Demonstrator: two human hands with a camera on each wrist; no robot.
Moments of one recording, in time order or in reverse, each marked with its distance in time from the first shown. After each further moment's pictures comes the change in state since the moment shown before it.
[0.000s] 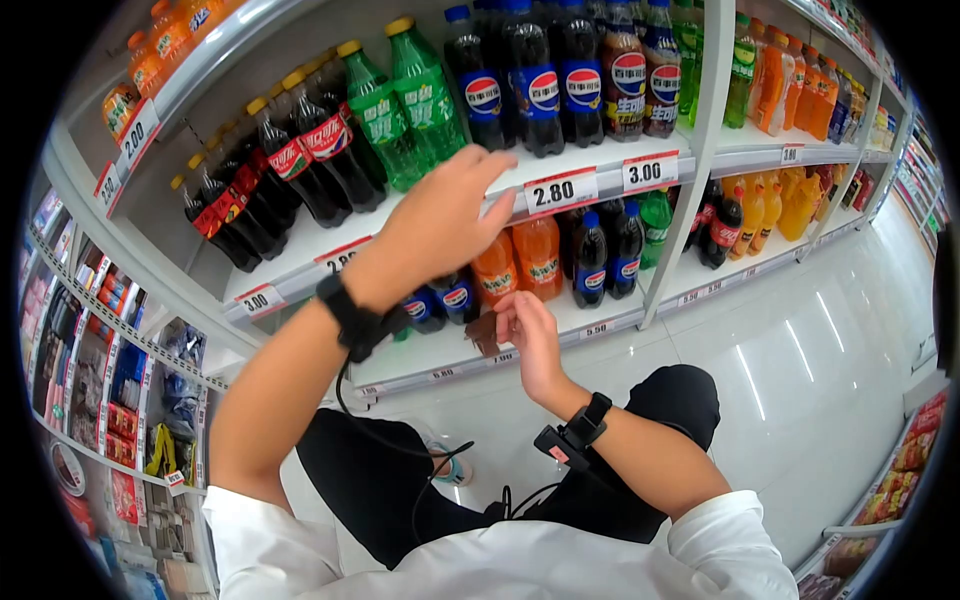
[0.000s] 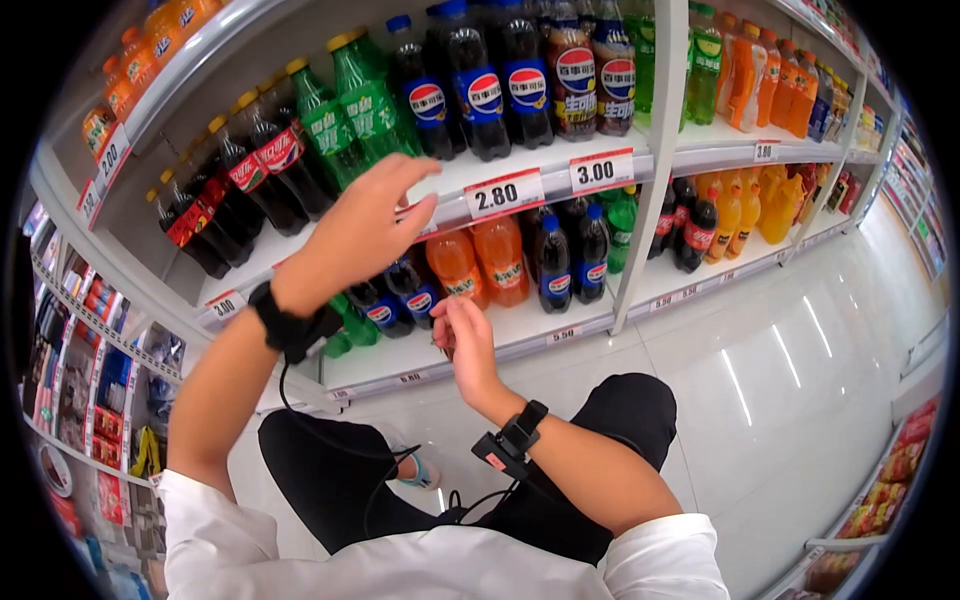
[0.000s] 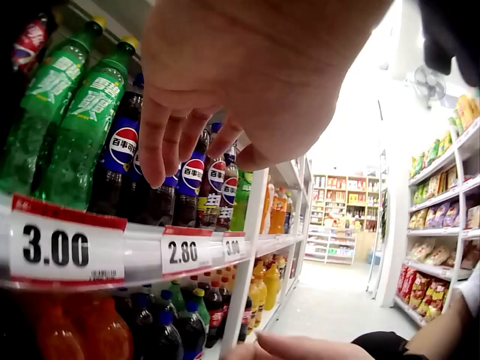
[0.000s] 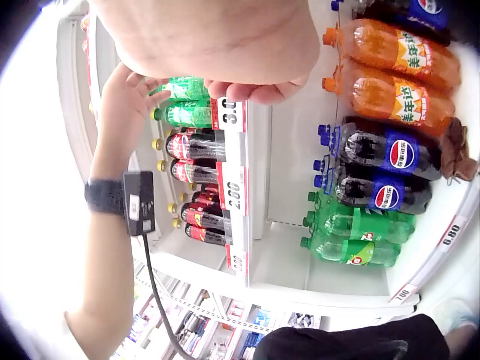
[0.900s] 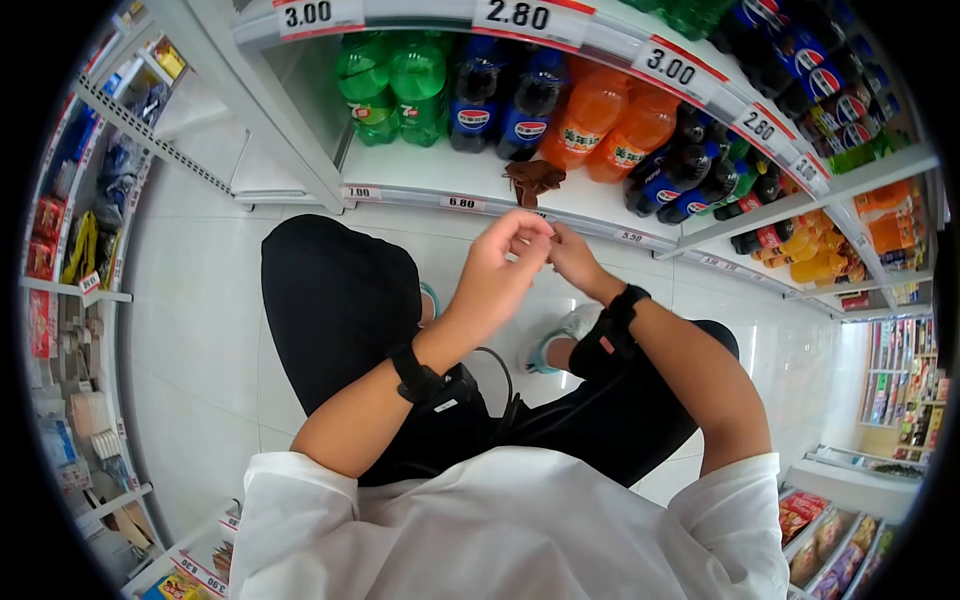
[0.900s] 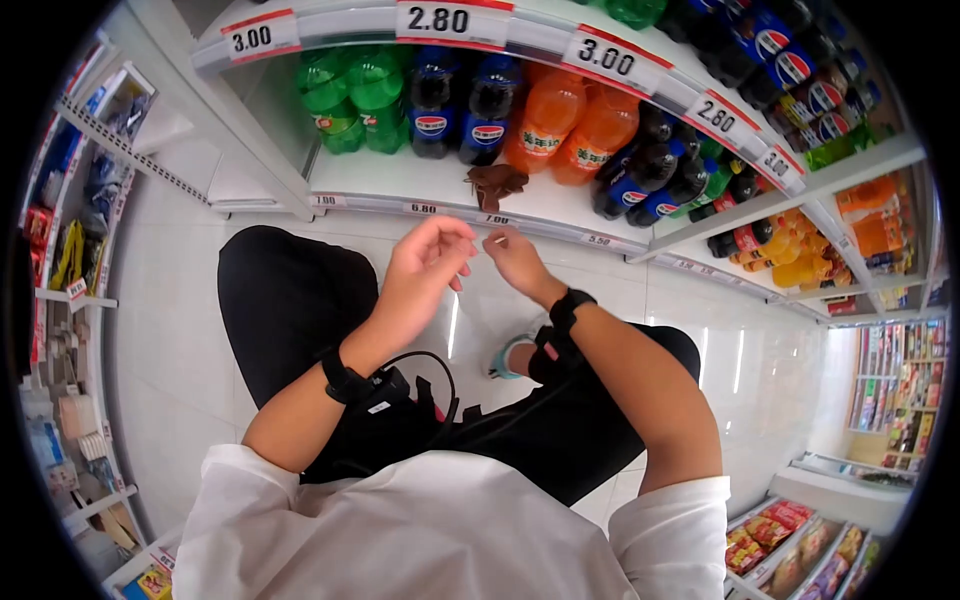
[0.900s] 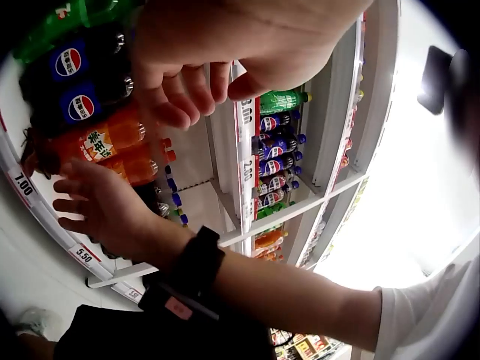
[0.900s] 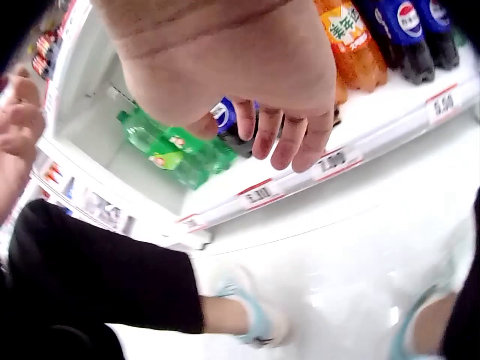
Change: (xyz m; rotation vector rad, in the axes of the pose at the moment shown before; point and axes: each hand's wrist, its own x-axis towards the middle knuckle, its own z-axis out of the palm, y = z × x) left_hand -0.276 0.015 0.094 -1.285 0.395 -0.973; right_hand 0.006 0.164 -0.085 -1.157 -0.367 0.477
